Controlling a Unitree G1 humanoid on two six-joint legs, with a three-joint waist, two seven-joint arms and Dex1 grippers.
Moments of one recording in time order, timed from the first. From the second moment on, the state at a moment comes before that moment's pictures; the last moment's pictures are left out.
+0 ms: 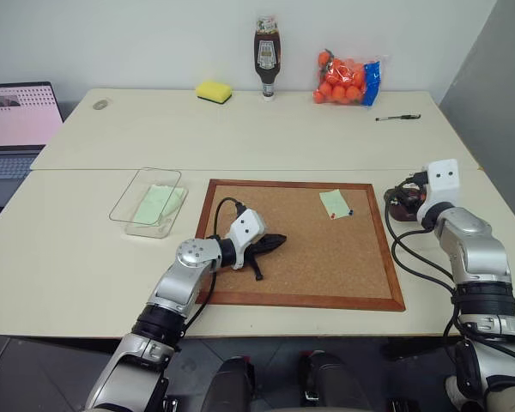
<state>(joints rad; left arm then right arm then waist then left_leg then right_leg) -0.44 0.35 -0.25 0.25 -0.12 0.12 -0.89 -0.48 -0.49 -0.19 0.12 0.16 0.53 0.33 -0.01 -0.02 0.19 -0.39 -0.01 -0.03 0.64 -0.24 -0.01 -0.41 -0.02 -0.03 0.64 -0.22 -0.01</state>
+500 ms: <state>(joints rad) -0.43 0.36 -0.25 0.24 -0.11 0.12 -0.89 -0.34 -0.37 -0.03 -0.06 0.17 0.57 0.34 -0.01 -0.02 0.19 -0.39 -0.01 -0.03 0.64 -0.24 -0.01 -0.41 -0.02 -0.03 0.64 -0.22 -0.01</state>
